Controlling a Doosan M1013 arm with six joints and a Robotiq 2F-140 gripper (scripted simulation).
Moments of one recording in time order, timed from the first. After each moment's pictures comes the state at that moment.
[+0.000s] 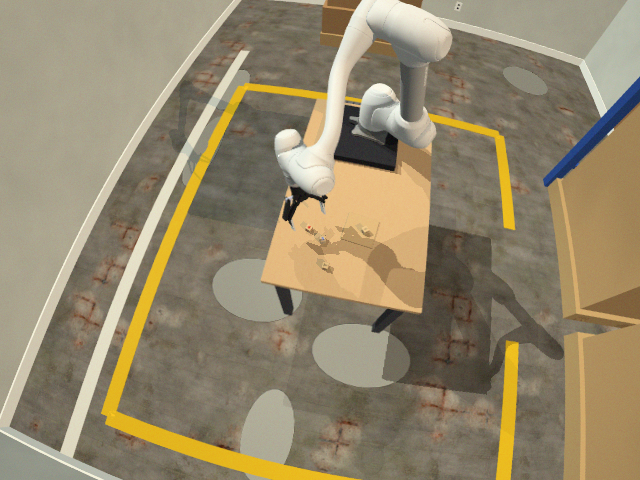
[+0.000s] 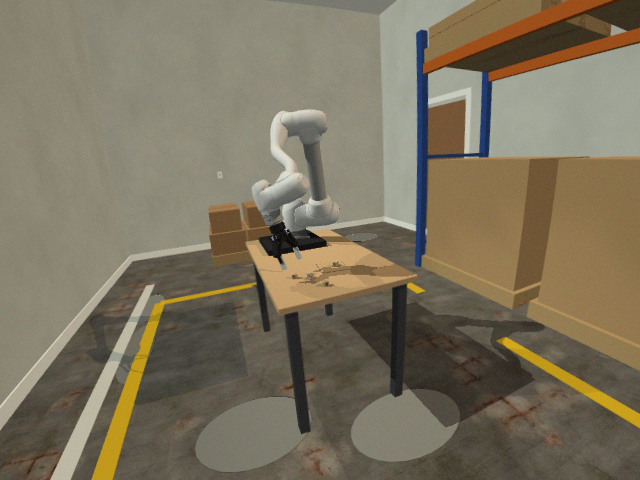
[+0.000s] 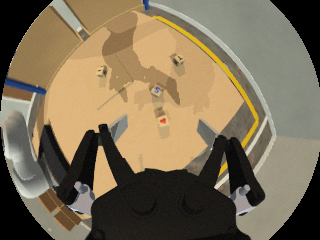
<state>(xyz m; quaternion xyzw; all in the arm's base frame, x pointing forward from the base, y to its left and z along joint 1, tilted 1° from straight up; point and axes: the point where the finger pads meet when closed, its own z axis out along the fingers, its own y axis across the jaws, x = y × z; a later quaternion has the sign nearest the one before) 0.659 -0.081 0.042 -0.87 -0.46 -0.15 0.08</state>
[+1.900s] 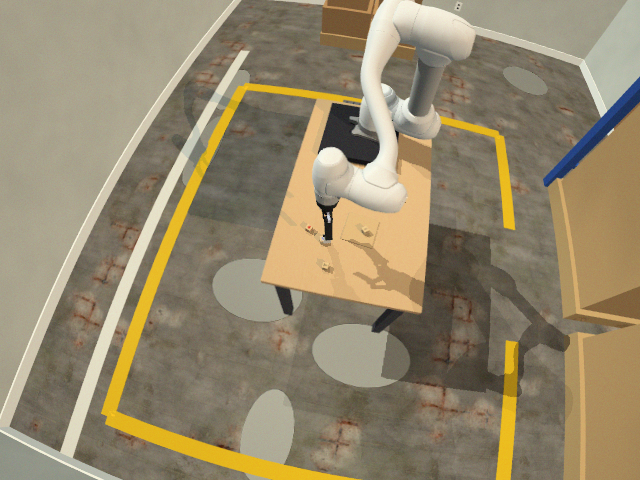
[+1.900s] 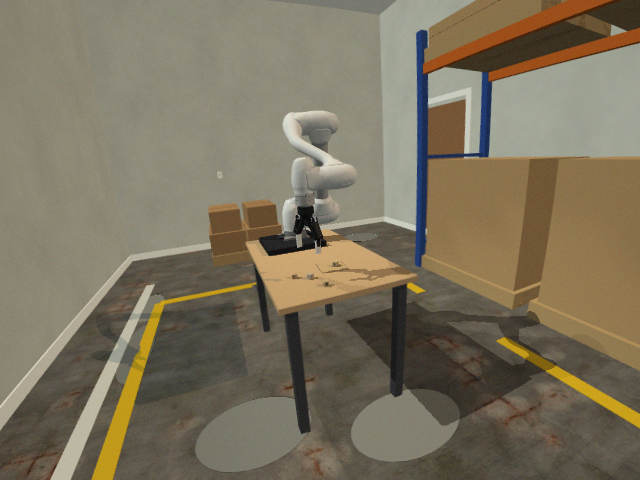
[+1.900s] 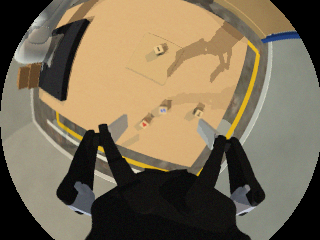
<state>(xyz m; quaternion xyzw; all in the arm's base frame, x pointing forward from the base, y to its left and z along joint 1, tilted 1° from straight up) 0.690 0.002 0.113 -0.51 -0.86 0.01 0.00</state>
